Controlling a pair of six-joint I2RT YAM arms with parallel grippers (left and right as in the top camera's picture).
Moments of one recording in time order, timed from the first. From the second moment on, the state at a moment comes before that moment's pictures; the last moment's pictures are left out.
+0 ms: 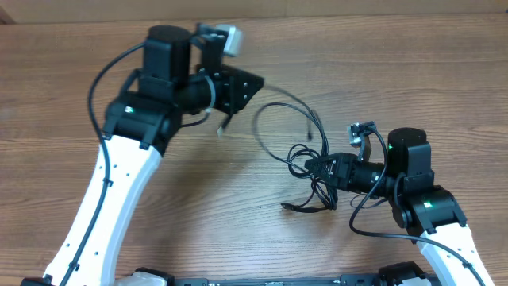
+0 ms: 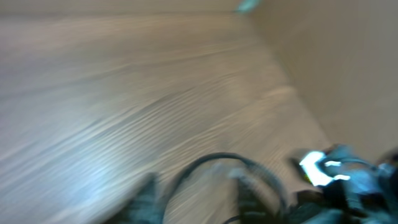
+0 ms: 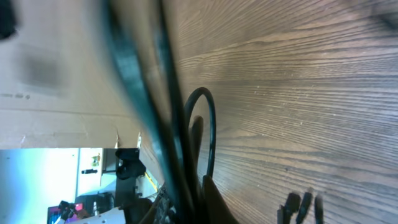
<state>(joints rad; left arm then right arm) -0.27 1.46 1.49 -0.71 0.57 -0.24 0.19 0.97 0.69 -0.44 -0.84 0.67</state>
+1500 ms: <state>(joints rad) -0.46 1.46 1.49 -0.83 0.52 -0.48 0.19 0.97 0.69 0.02 -0.93 1.06</state>
